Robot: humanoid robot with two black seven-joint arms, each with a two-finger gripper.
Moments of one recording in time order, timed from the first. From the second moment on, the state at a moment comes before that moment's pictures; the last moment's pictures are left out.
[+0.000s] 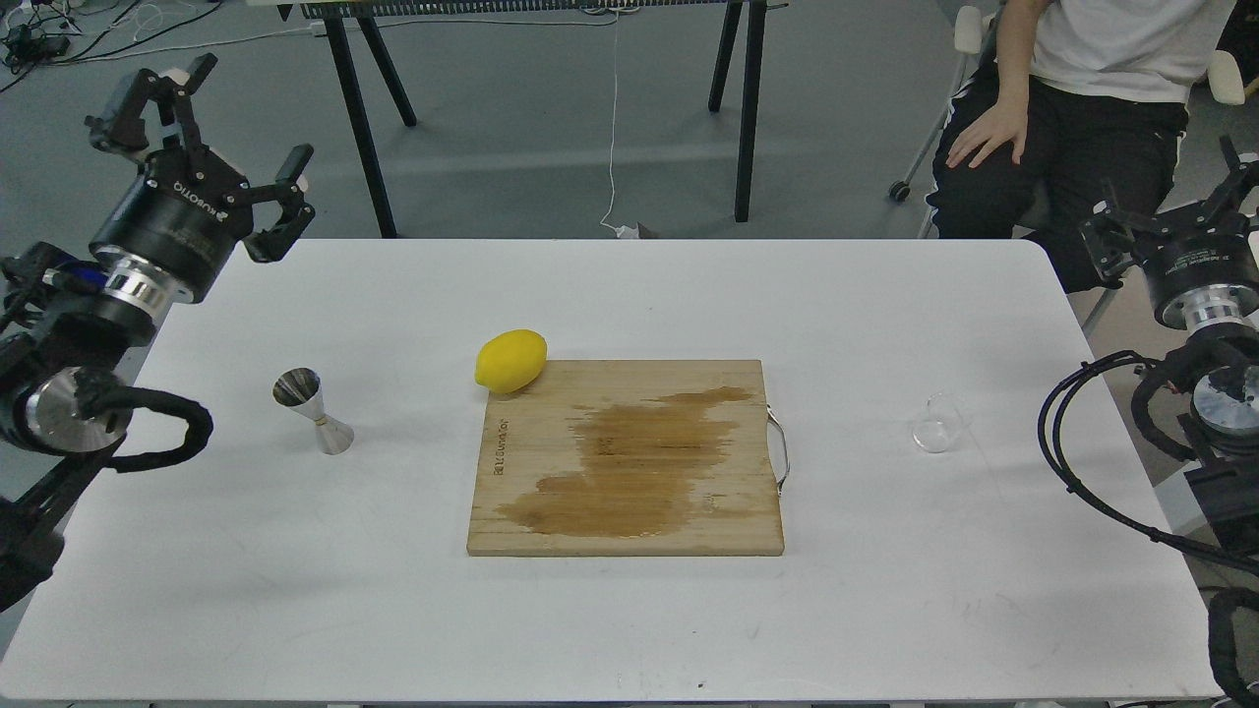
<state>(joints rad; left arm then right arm) -0.50 0.67 -0.85 -1.30 0.18 -0.19 -0.29 0.51 -0.42 1.30 0.53 0.09 0.49 0.20</state>
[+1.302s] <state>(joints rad) -0.26 0.49 -0.79 -0.77 2.02 0.31 -0.42 0.47 -0.43 1.31 0.53 0.09 0.49 0.20</state>
